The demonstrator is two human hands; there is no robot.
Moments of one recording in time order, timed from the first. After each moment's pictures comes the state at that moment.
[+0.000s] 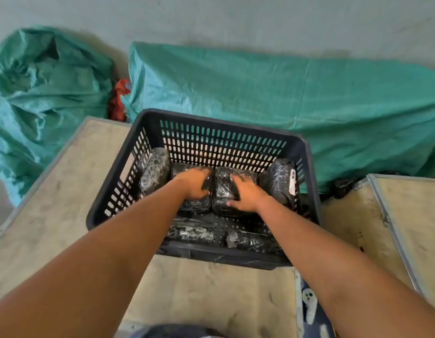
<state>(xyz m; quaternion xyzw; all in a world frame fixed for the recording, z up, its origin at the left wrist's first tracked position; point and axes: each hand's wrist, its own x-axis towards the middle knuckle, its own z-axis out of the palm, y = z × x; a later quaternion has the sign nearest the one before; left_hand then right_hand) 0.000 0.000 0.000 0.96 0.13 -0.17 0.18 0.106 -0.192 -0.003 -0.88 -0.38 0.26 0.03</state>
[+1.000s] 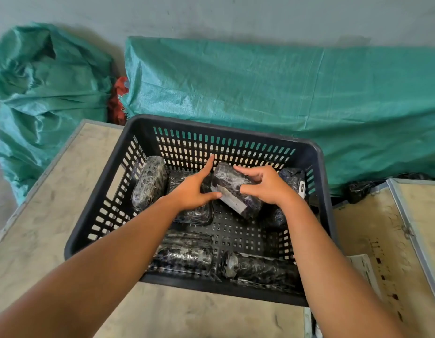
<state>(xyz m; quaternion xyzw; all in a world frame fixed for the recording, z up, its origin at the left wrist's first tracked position) 0.009 0.005 -0.010 0.87 0.13 -0.07 0.48 0.160 -0.199 0.041 -0.79 -0.33 0.36 0.38</state>
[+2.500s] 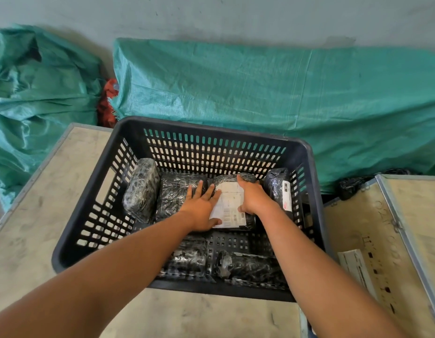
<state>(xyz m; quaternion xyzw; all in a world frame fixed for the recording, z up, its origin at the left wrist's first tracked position) 0.018 -0.044 -0.055 0.96 0.08 -0.24 0.09 0.148 -0.185 -0.013 -0.90 -0.26 0.33 0.06</state>
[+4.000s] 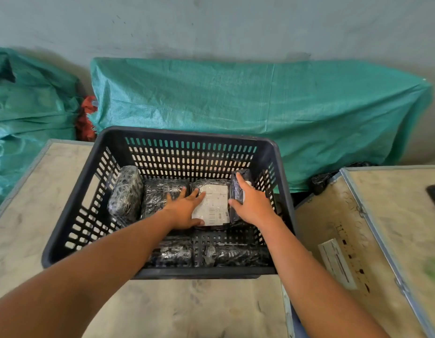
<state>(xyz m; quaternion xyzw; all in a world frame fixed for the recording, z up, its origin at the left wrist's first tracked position) 0.011 -0.041 -0.035 0.96 0.05 -0.25 0.14 0.100 -0.255 0.050 -0.94 -0.24 0.17 0.15</state>
